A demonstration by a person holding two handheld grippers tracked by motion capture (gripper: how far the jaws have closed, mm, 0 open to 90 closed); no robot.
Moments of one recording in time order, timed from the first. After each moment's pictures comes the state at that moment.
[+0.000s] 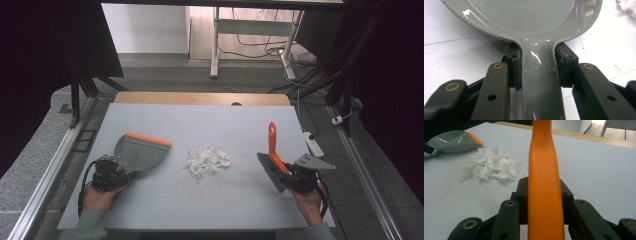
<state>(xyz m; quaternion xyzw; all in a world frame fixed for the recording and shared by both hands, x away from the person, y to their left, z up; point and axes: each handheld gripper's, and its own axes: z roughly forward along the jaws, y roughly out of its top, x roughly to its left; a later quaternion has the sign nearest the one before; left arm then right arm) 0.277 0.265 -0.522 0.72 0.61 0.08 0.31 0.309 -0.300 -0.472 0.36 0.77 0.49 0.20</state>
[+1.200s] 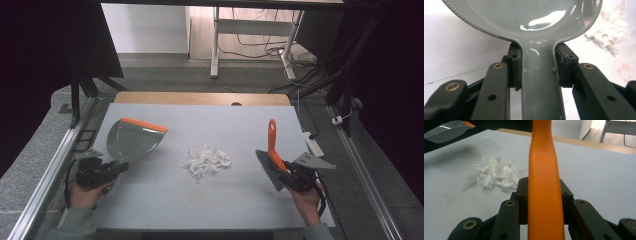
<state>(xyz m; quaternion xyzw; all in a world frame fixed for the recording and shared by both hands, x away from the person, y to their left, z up) 0.266 0.295 -0.498 0.71 0.55 0.11 0.42 0.307 -0.294 -0.464 0.37 0.75 0.51 0.21</state>
